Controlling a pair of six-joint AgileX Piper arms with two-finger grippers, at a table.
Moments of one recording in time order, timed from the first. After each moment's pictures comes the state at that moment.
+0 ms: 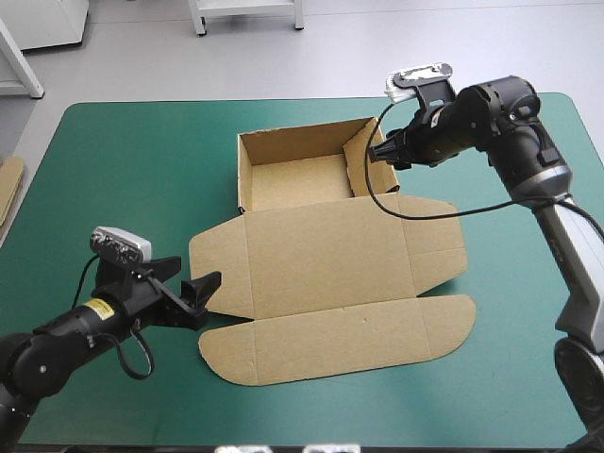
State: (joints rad) left arm -0.30 0.77 -0.70 -0.51 0.59 0.35; right arm 0.35 1.66 -1.87 0.06 1.16 0.03
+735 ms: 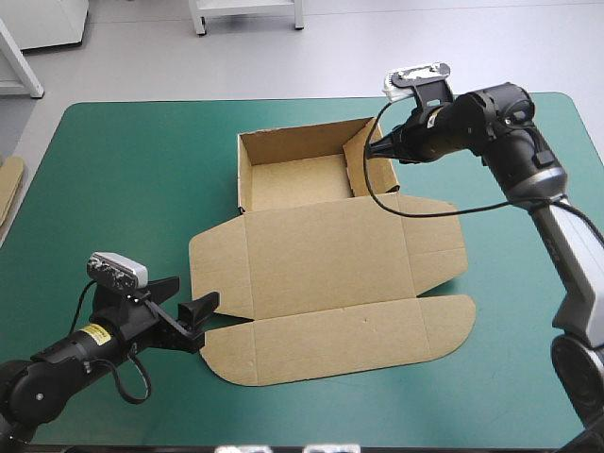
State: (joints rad) left arm -0.30 0.67 -0.59 -0.54 0.57 0.35; right arm 0.35 1.67 -1.84 0.06 1.07 0.03
